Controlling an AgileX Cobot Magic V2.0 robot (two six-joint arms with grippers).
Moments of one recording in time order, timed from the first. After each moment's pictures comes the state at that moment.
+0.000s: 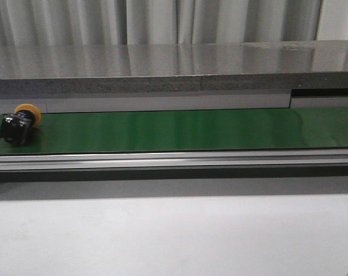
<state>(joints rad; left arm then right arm) 0.00 0.82 -0.74 -0.19 0.34 0.22 0.03 -0.01 0.03 0.10 0.11 -0.09</state>
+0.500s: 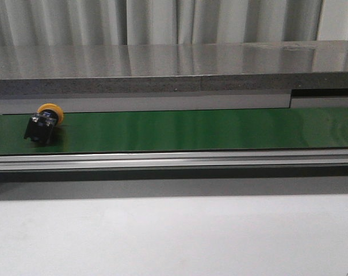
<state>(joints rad) 0.00 0.33 -0.40 -0.19 0.23 0.22 0.03 -0.01 0.03 0.10 0.11 -0.09</state>
